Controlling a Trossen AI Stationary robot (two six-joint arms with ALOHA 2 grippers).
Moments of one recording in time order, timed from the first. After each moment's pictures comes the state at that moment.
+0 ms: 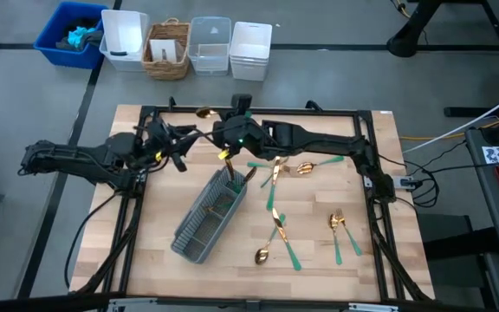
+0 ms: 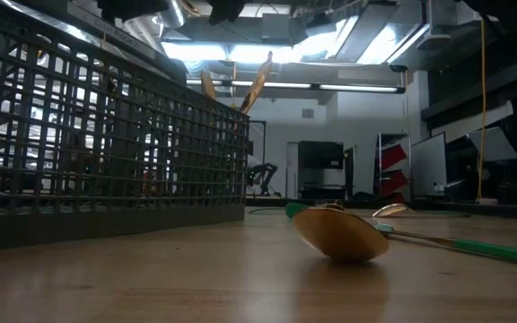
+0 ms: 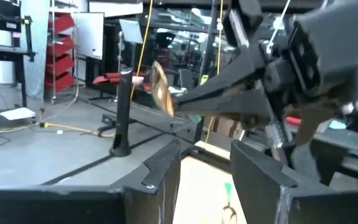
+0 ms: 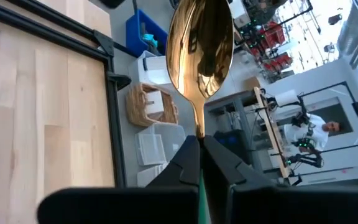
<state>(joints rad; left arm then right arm) -0.04 0.67 0.59 0.21 -0.60 -0.10 -0.01 2.13 2.32 -0.65 0.77 -0.66</state>
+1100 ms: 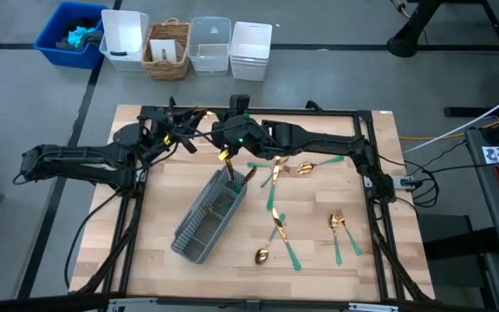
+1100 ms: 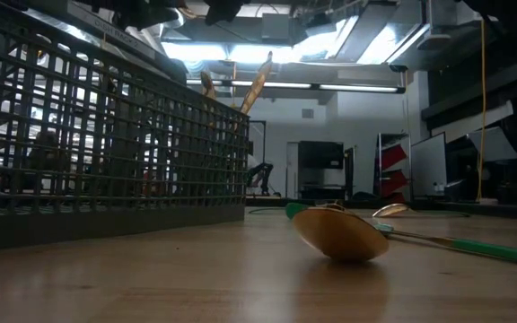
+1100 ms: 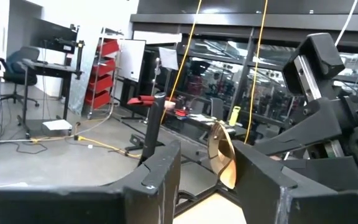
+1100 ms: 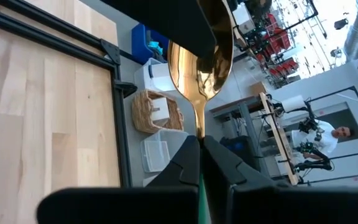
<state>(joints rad) 0.14 0.80 0.59 0.44 -0.60 -0.11 -0.01 2.13 2.31 -0.62 0.71 -0.66</state>
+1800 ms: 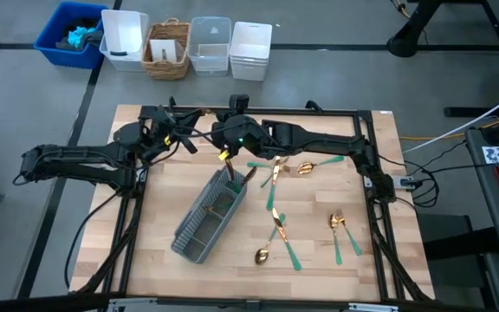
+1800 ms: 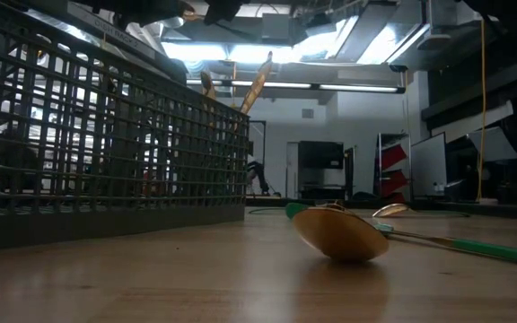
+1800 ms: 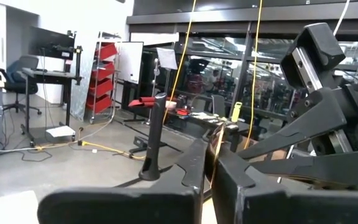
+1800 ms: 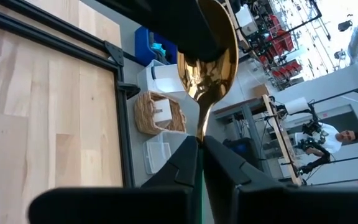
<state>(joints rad) 0.15 0.80 0.59 0.44 -0.57 -0.05 -0.01 2.13 2.31 -0.62 0.70 -0.66</state>
